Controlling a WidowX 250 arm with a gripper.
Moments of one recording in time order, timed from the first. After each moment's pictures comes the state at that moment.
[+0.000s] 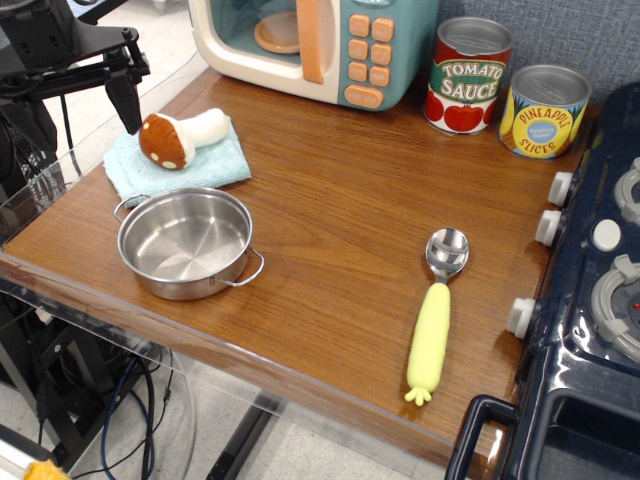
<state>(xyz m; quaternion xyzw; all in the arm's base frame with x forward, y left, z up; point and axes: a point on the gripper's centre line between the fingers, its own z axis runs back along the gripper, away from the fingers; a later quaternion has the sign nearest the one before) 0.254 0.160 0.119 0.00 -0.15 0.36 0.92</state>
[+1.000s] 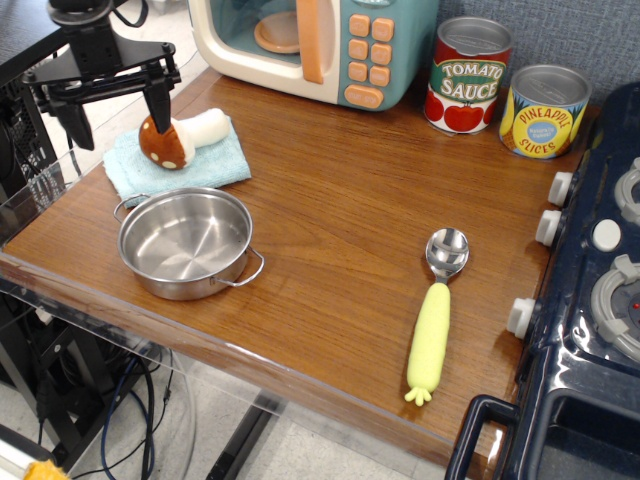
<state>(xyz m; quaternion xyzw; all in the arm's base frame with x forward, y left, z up) 0.309 0.184 0.079 0.03 -0.13 0.41 0.90</state>
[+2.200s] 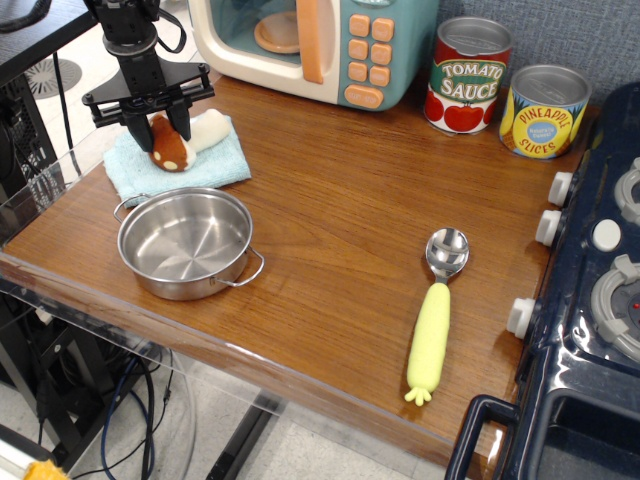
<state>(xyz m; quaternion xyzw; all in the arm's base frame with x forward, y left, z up) 0.350 0.193 0.036 0.02 -0.13 0.41 0.90</state>
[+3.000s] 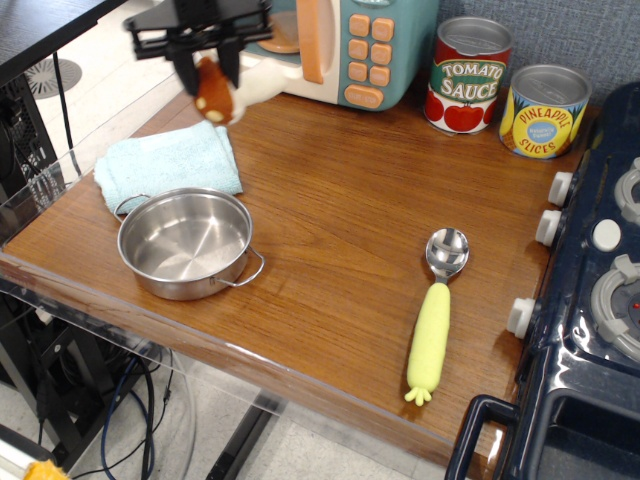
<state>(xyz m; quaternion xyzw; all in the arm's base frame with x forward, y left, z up) 0.361 0.117 0.114 0.02 -0.16 0.34 0.93</state>
